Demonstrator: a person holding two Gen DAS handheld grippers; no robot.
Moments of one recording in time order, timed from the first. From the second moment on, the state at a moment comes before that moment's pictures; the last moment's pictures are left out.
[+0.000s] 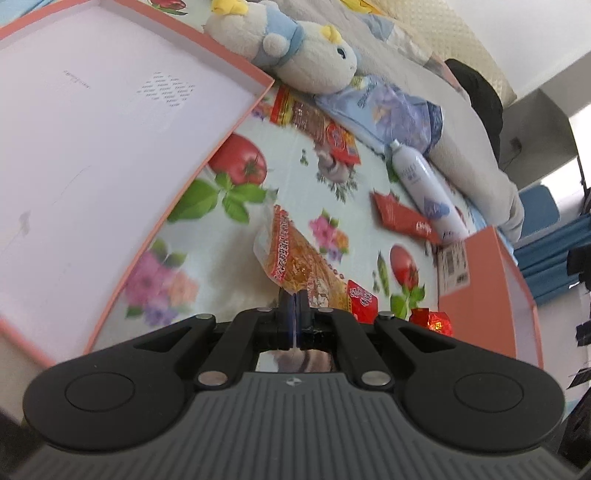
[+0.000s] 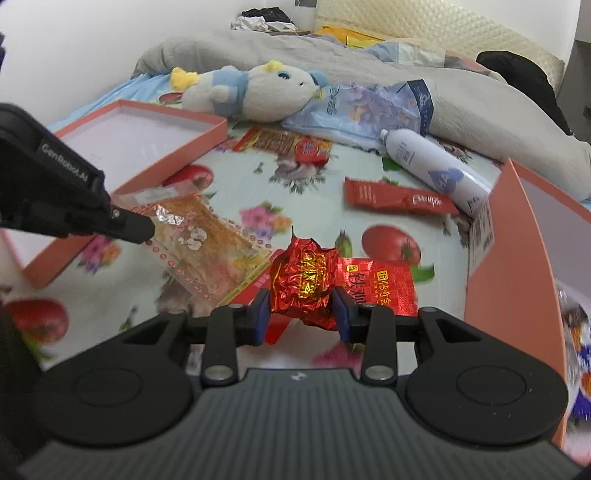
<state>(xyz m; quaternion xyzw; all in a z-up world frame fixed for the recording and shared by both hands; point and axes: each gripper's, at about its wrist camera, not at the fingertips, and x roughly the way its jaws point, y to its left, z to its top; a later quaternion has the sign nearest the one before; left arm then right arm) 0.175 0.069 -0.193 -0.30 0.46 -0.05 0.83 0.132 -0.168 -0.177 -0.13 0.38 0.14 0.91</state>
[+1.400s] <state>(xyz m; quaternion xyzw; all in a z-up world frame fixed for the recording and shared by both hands) 0.141 0.025 -0.186 -0.05 0.51 -0.09 0.86 0.092 -0.203 -0.201 -0.03 0.40 0.11 0.91</state>
